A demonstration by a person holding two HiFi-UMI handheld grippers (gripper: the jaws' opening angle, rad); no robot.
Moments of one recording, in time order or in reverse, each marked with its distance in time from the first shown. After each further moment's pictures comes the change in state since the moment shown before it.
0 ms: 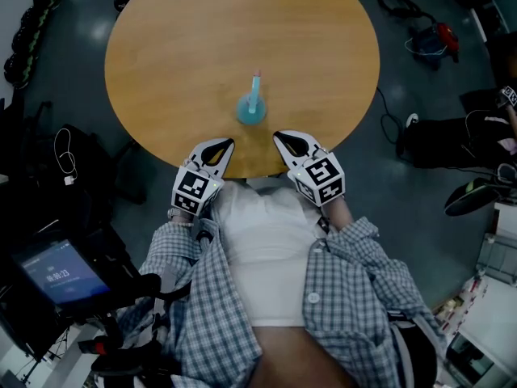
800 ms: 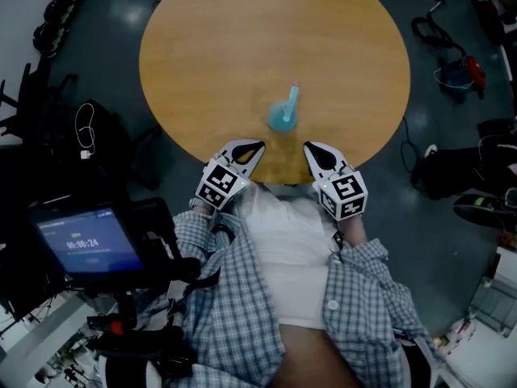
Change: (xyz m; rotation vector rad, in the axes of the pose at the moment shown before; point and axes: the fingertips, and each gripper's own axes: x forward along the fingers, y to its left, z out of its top) left arm 0.006 -0.001 0.004 -0.001 0.013 0.006; right arm -0.004 -0.006 0.007 0.009 -0.006 -0.001
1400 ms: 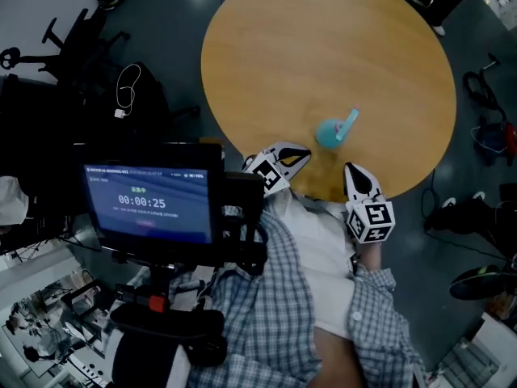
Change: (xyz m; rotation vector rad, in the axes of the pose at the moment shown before) left arm 0.006 -0.003 -0.004 -0.015 -0.006 -0.013; right arm 0.003 0.000 -0.008 -0.006 0.001 -0.003
